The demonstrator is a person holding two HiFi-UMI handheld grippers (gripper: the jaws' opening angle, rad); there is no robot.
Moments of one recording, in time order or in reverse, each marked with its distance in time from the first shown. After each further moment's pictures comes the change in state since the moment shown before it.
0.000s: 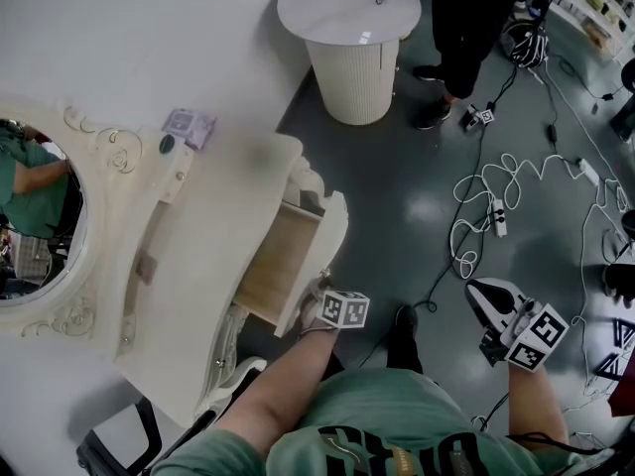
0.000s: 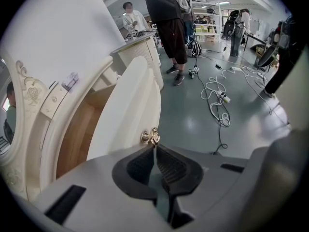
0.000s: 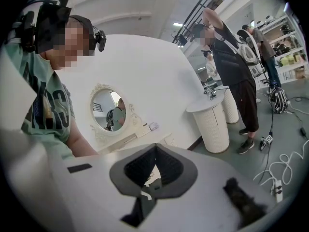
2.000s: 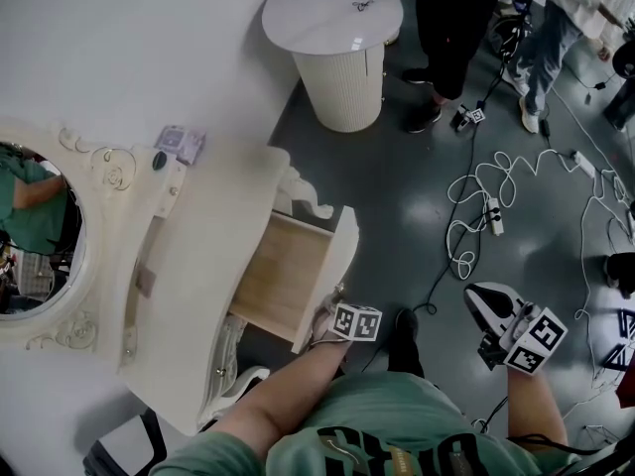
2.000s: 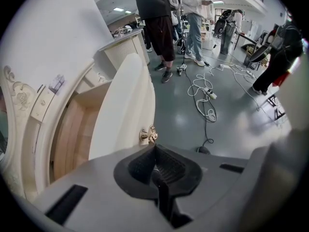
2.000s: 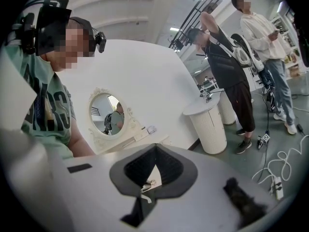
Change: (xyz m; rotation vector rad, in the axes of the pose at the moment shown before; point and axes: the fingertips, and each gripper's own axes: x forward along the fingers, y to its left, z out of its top) left arm -0.025 -0.058 0.004 0.055 0.034 -0.111; right arm -0.022 -0.006 0.001 0.025 -0.049 -0.026
